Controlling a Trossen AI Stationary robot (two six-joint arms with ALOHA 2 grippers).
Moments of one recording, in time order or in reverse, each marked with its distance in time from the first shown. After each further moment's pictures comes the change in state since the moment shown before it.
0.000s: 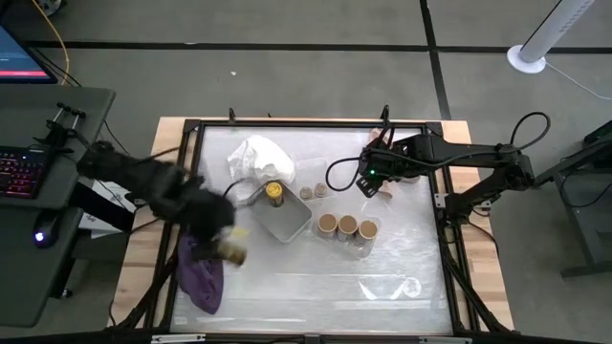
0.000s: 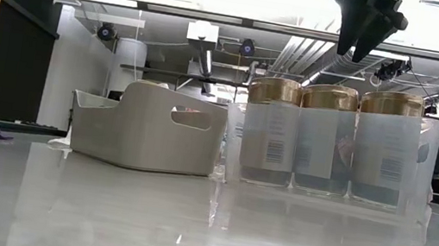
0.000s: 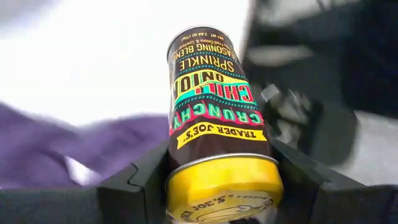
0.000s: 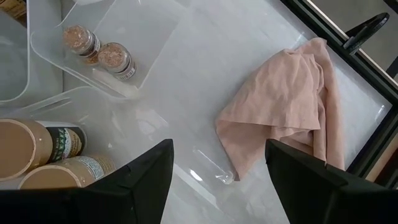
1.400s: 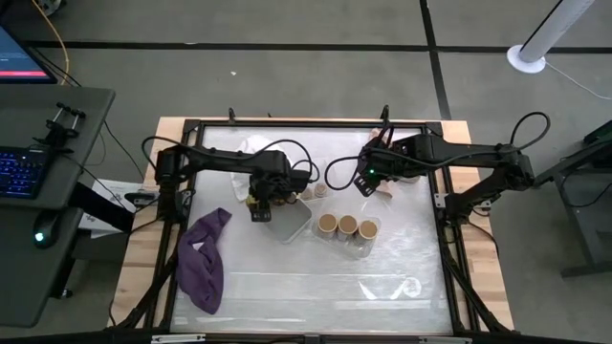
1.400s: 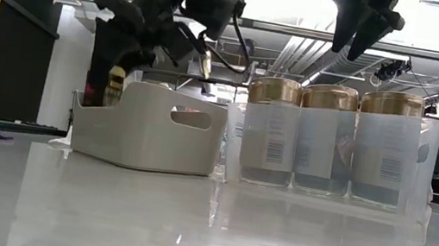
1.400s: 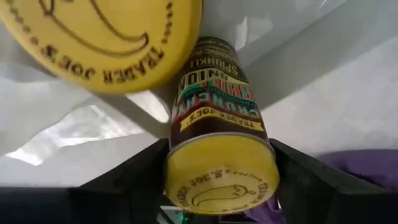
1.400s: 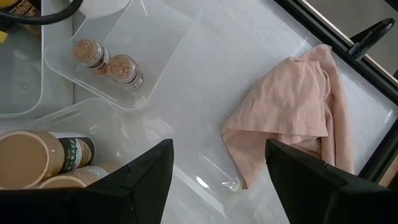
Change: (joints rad) left arm 0.478 0.678 0.159 -0.223 -0.377 0.705; right arm 0.000 0.000 0.000 0.038 0.006 0.011
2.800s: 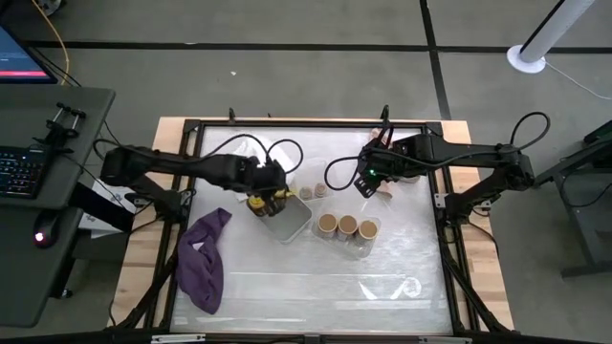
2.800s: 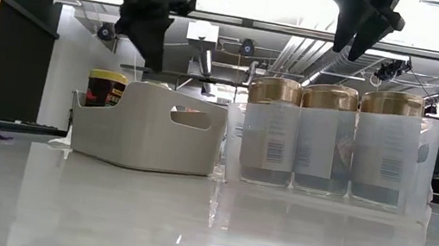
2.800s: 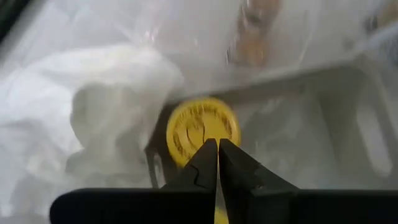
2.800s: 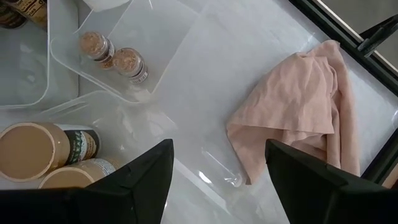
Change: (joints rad) left arm -0.070 -0.425 -0.359 0.673 -0.278 -0.470; right arm 0.000 0.000 0.000 -0.001 -0.029 -0.010
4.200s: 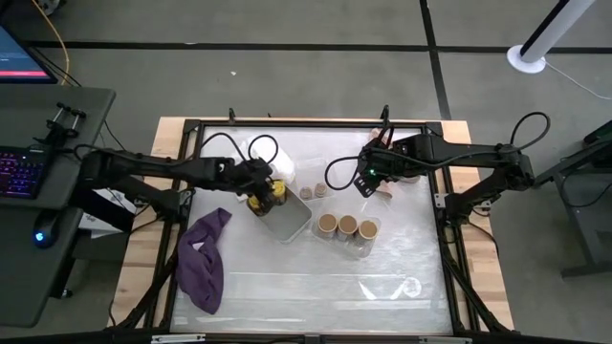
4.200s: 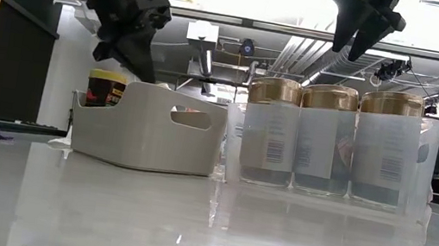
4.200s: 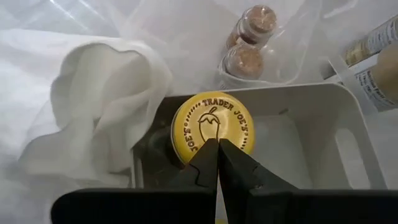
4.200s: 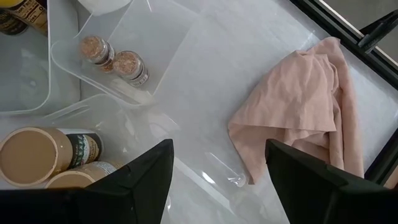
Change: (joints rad) left arm 0.063 -0.217 -0.362 0.401 0.113 -0.075; right arm 0.000 0.000 0.000 0.002 0.000 0.026
